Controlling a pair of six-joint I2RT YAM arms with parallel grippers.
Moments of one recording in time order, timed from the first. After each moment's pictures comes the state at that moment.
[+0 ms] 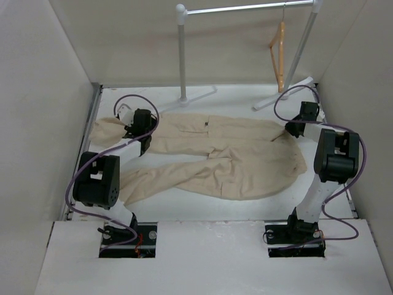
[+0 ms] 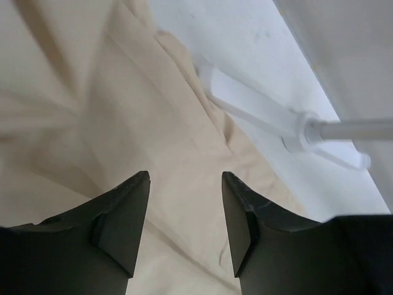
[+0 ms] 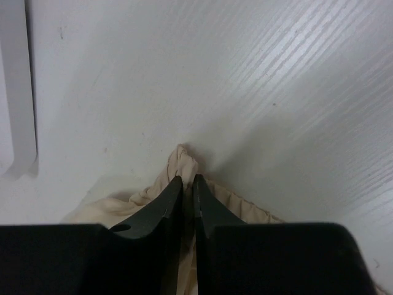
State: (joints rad) left arm -0.17 1.63 0.88 0.19 -0.42 -0.97; right arm -0.18 1.91 1.16 -0.06 0.07 0.75
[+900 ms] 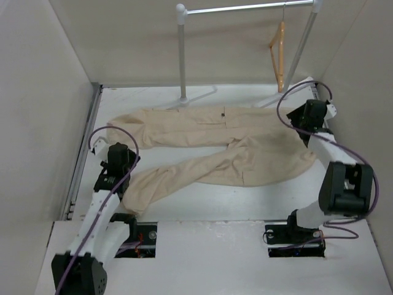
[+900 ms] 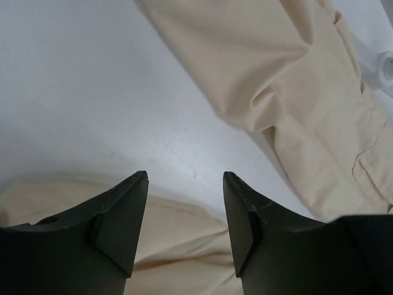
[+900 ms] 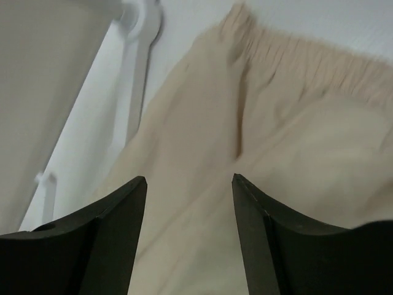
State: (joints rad) left arm -0.10 0.83 0.50 -0.32 -0.36 -0.86; right arm -0.16 1.57 1.03 -0.03 0.18 0.84
